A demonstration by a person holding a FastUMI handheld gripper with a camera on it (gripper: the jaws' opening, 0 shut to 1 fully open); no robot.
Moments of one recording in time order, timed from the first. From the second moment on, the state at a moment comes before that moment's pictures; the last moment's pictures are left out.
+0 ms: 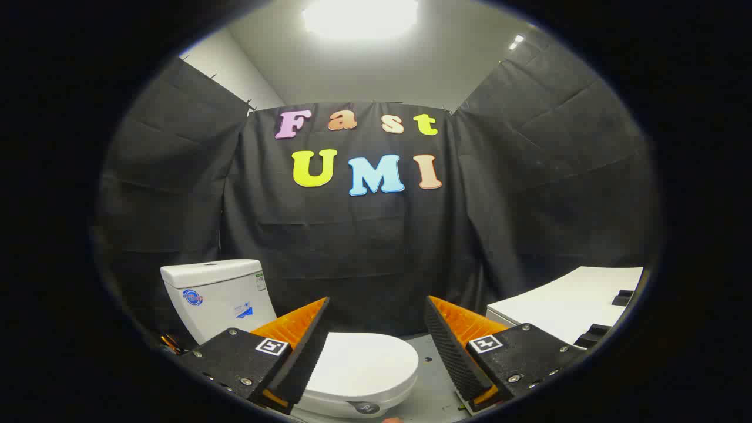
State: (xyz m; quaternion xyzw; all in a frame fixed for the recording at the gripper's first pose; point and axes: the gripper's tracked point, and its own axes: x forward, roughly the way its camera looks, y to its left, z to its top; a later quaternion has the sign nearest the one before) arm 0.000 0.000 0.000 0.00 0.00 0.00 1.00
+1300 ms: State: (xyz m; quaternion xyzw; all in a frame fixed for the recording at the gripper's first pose) arm 0.007 0.015 -0.024 0.05 0.02 0.05 1.00
